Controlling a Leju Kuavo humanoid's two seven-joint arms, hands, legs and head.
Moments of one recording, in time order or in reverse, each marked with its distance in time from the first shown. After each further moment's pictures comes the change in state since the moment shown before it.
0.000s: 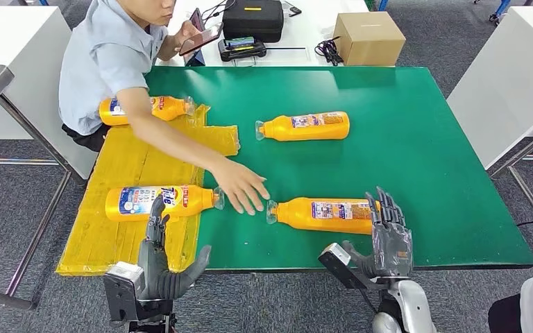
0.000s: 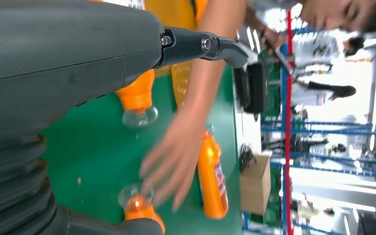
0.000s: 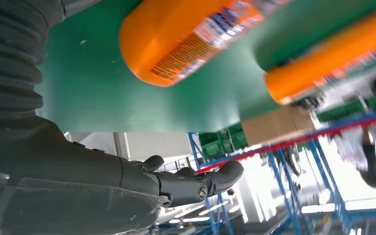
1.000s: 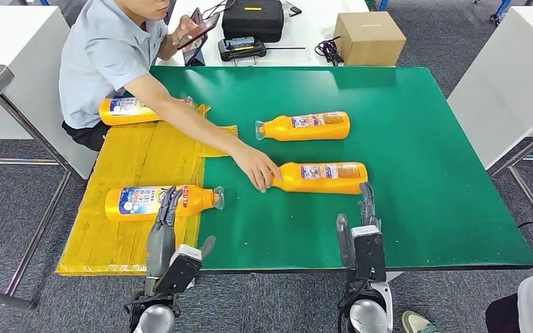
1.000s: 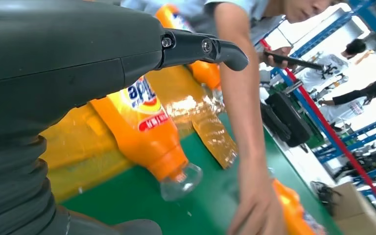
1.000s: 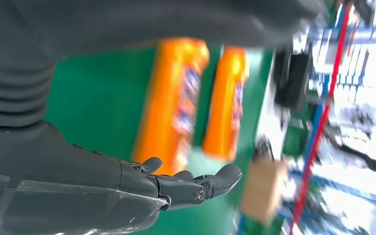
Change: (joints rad) left arm -0.185 -0.037 0.133 0.360 -0.503 0.173 -0.023; right arm 0.001 0.259 -0.027 -0.056 -0.805 0.099 -0.299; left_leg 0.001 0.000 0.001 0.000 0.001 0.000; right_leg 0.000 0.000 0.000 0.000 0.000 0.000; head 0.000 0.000
